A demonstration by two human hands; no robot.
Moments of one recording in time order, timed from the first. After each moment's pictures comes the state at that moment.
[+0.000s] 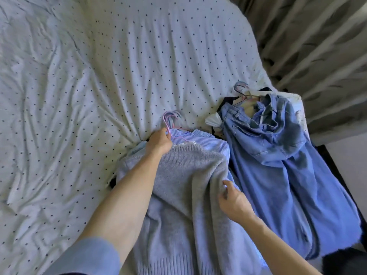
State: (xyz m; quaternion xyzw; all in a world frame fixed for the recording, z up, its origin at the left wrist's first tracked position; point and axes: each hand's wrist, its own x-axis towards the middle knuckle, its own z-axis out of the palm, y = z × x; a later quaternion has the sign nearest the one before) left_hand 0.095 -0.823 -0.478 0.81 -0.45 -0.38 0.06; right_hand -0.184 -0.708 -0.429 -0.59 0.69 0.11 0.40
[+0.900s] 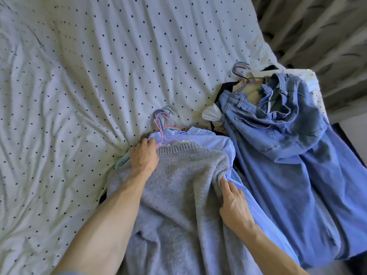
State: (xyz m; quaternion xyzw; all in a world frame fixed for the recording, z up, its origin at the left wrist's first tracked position) left_hand 0.107 -0.811 -0.552 0.79 -0.59 -0.17 -0.06; right_hand -0.174 -0.718 -0.497 -0.66 0.65 0.15 0.35
